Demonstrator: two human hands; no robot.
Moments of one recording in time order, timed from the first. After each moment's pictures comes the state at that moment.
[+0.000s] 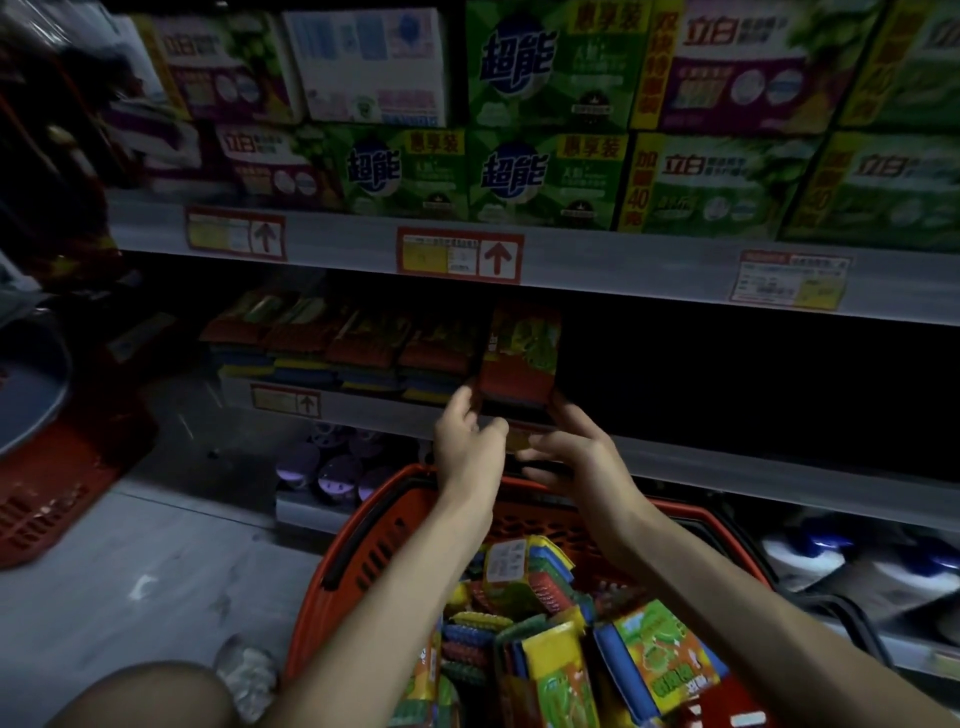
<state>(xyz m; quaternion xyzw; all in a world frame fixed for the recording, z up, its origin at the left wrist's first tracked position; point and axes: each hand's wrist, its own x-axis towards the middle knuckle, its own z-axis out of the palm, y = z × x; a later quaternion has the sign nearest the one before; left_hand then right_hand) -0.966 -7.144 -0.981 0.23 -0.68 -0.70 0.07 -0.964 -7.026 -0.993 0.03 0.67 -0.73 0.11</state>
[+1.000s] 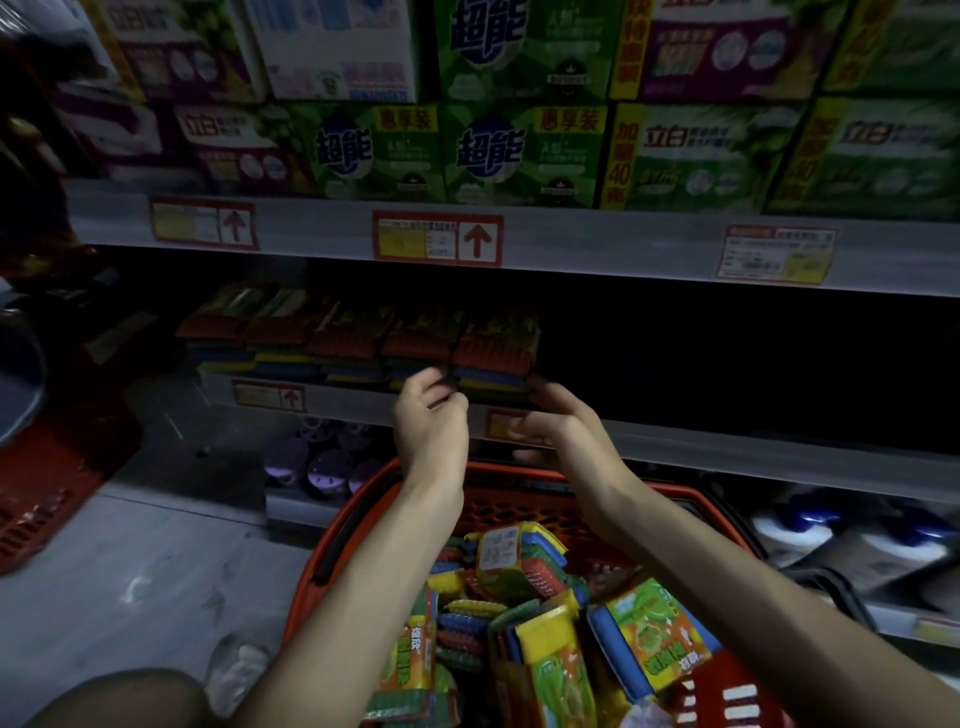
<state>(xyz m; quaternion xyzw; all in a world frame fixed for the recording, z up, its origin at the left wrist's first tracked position) -0.969 -7.162 -0.974 0.25 -0.68 -0.68 0.13 -0.968 -7.028 -0.982 0.00 0.73 -0.68 0.10</state>
